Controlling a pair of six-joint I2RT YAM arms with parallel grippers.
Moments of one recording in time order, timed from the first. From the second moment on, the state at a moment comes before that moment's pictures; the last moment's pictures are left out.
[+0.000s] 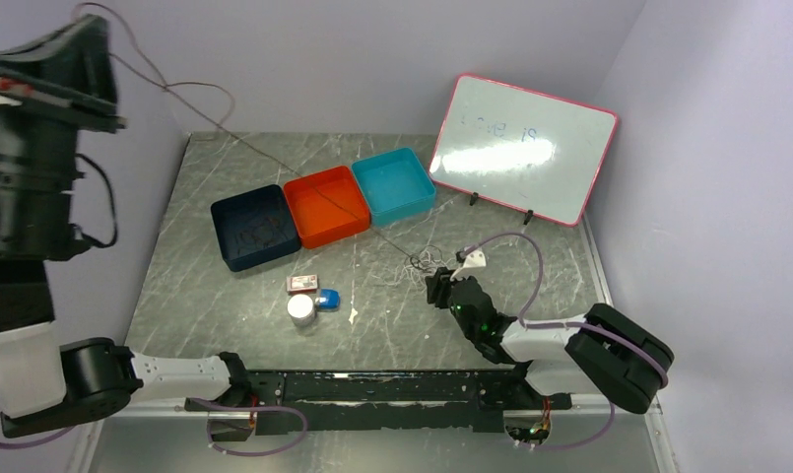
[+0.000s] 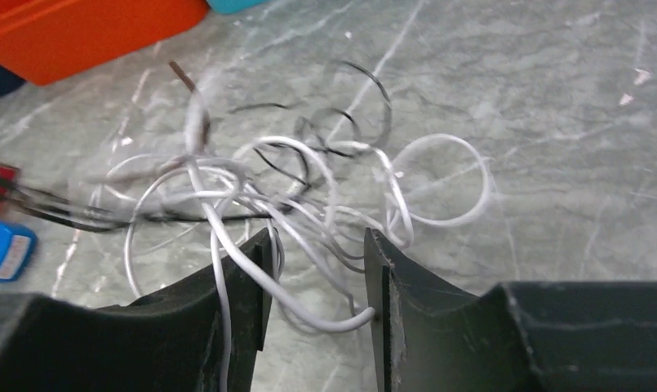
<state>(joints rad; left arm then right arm) -1.03 1.16 2.23 -0.29 -0.68 0.38 0.84 1.25 0.13 0.78 0.49 0.46</state>
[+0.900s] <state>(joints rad) -1.04 1.12 2.24 -0.18 -0.86 0.56 0.72 1.01 0.13 0.46 0.60 0.58</state>
